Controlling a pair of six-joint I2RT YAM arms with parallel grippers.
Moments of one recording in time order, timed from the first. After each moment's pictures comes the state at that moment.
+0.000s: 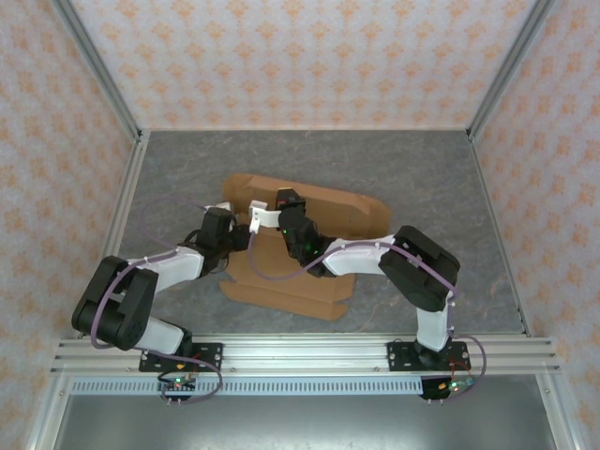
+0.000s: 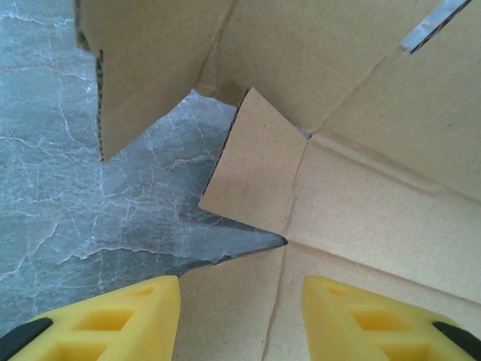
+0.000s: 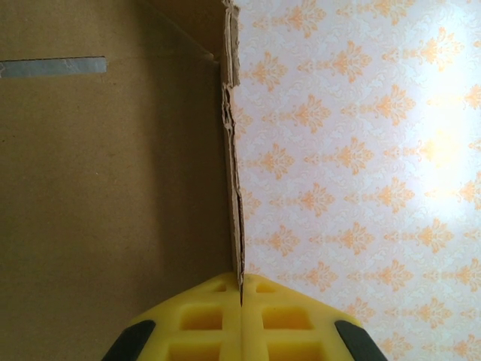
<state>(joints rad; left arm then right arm) -0.29 1.44 0.53 0.11 -0.04 -0.52 0.97 1.88 1.05 0.70 0.71 -1.33</state>
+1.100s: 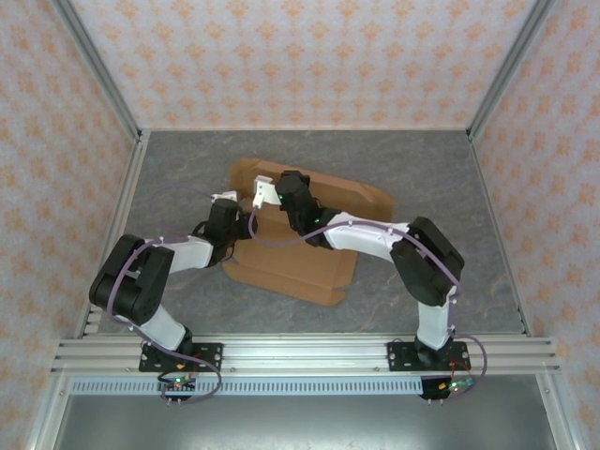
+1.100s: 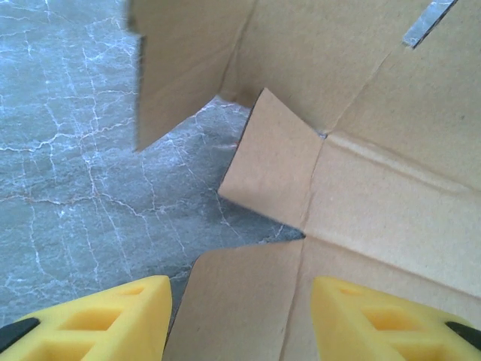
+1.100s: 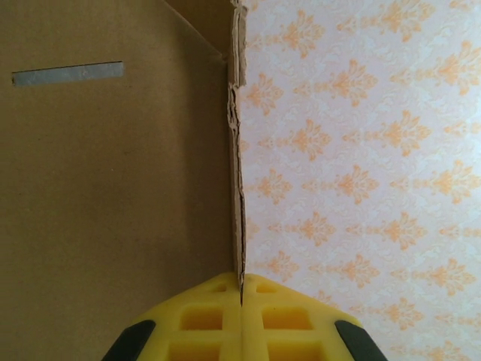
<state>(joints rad) -0.29 1.60 0.62 0.27 -0.11 -0.43 0.86 1.89 1.30 0.23 0.62 -1.15</state>
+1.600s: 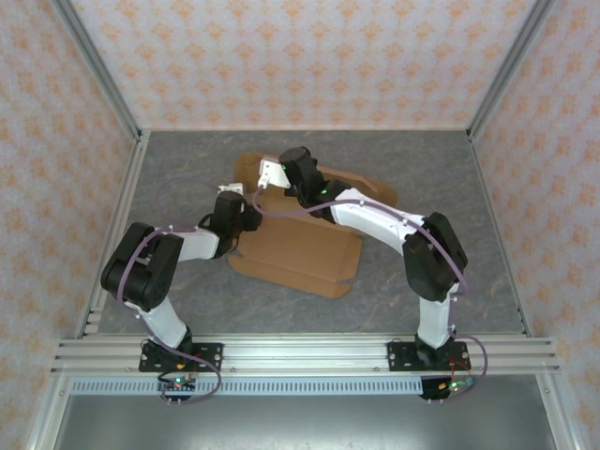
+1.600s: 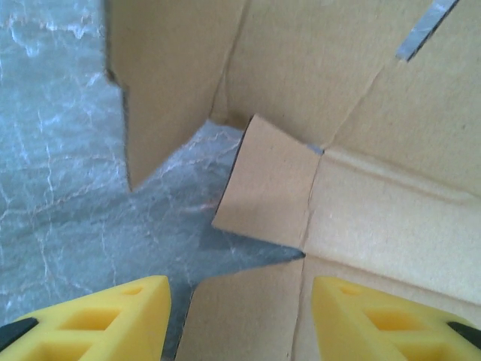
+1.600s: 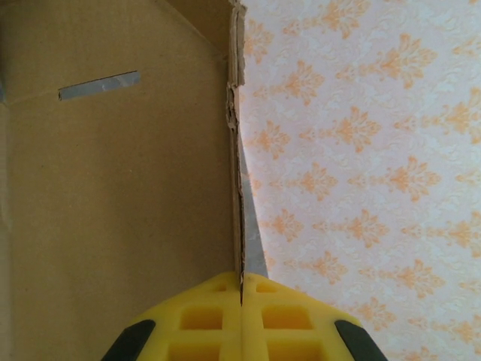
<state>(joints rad) -0.29 1.71 0.71 0.34 -0.10 -0.38 0.77 1.89 1.54 -0.18 0.44 -1.00</state>
